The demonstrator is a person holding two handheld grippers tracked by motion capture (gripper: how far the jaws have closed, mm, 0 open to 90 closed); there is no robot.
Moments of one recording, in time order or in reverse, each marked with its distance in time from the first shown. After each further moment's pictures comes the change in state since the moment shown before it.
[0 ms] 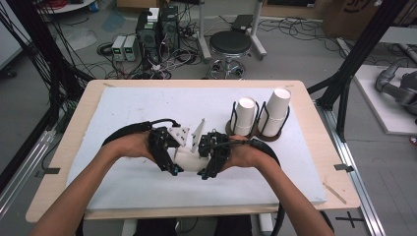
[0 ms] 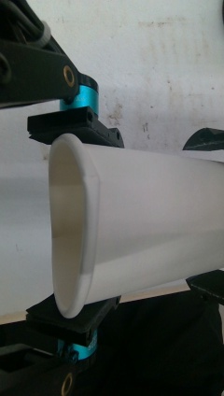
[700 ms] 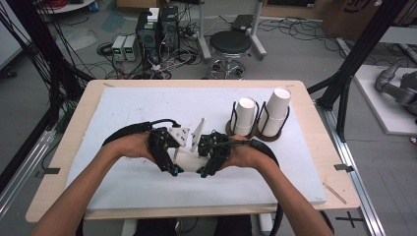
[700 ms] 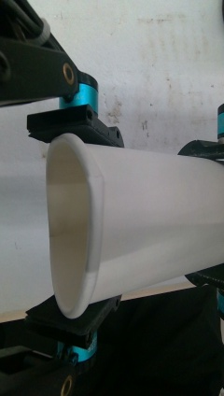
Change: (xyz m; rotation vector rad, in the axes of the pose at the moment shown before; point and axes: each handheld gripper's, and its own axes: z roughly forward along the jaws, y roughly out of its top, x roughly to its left) left arm 0.000 0.000 0.000 -0.006 -0.003 -0.002; right arm -0.001 0.000 0.001 -0.002 0.002 0.016
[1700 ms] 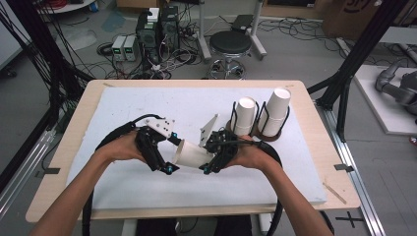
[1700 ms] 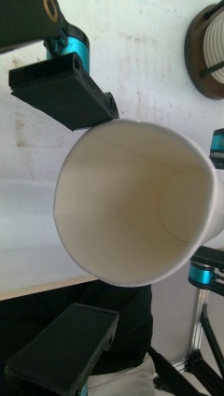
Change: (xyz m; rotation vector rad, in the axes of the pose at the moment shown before) left arm -0.001 -0.031 -0.016 -0.301 -0.014 -0.098; right arm -0.004 -0.019 -0.011 -0.109 -0.017 0.051
